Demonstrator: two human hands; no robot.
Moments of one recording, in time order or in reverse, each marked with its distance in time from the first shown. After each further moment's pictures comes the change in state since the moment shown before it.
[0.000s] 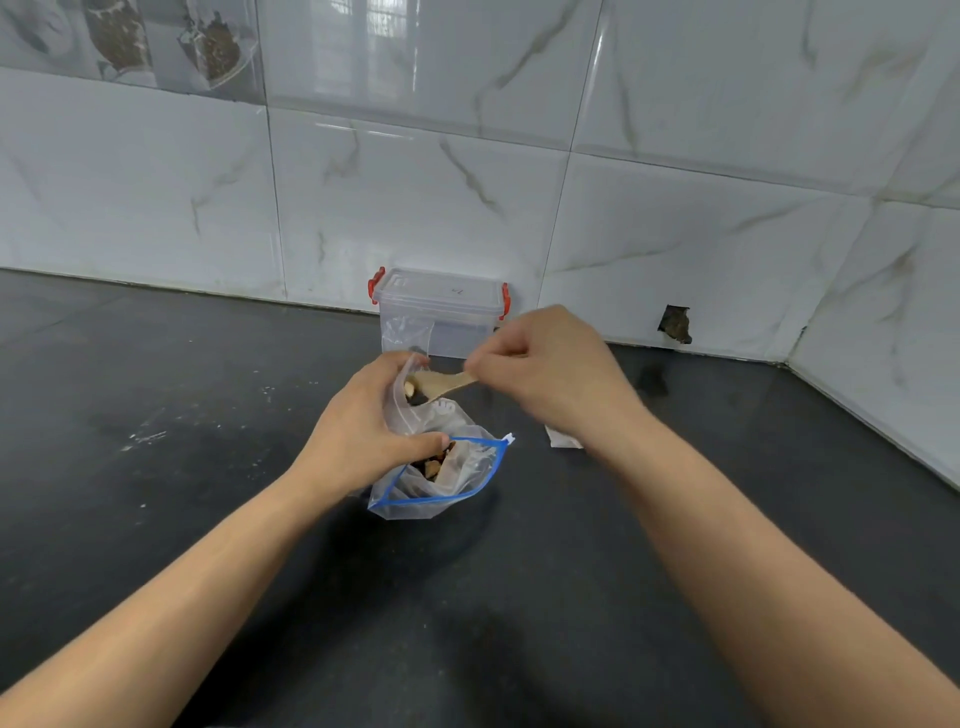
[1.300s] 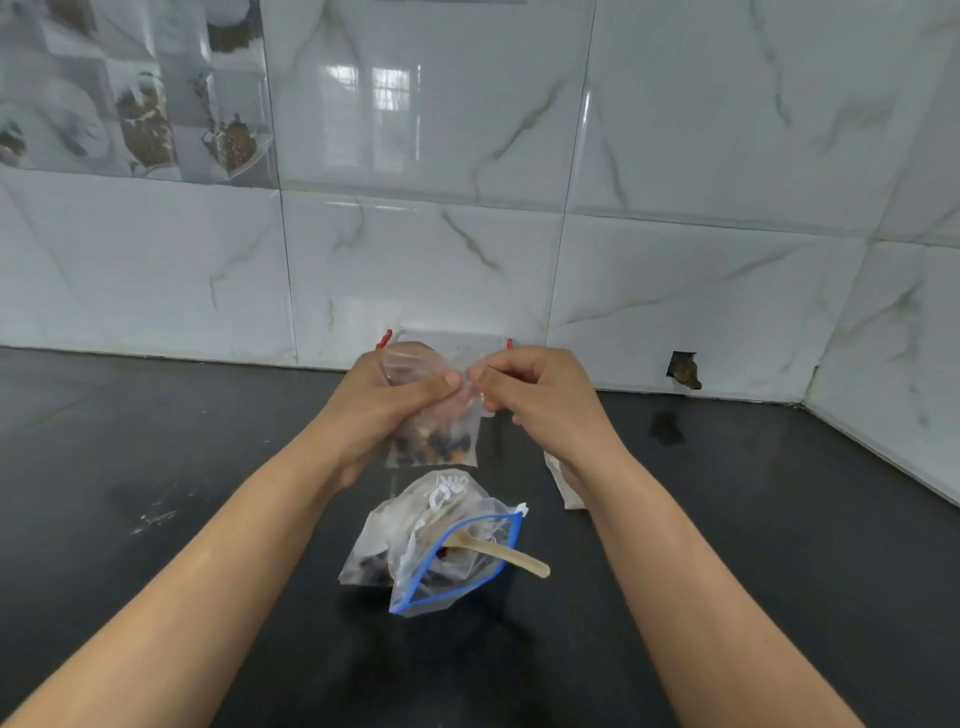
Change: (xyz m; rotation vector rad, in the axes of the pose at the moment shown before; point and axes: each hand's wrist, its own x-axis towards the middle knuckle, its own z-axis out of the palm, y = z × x) left_hand 0.052 0.038 -0.029 -0.691 -0.106 -0.005; right_hand 0.032 0.015 0.008 0.597 0.074 0.077
